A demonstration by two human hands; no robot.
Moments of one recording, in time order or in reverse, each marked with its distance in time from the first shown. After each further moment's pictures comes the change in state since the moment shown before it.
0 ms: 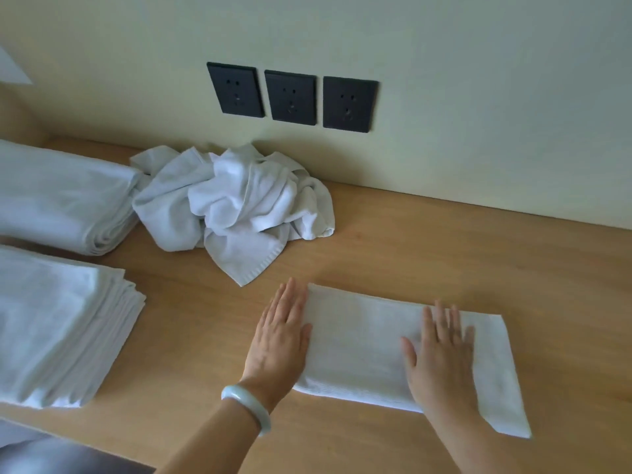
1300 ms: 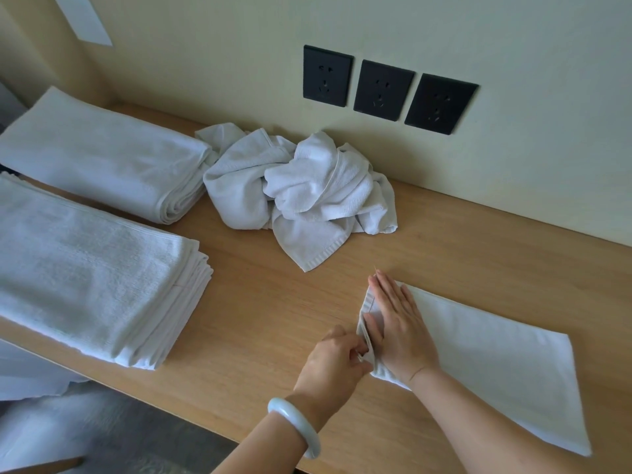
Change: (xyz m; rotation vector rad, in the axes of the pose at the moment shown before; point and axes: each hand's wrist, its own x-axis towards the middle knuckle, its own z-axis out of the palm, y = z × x) left_hand -0.041 -0.012 -0.025 -0.540 -0.171 -0.178; right_hand 0.029 -0.123 0.037 0.196 -0.082 -0.455
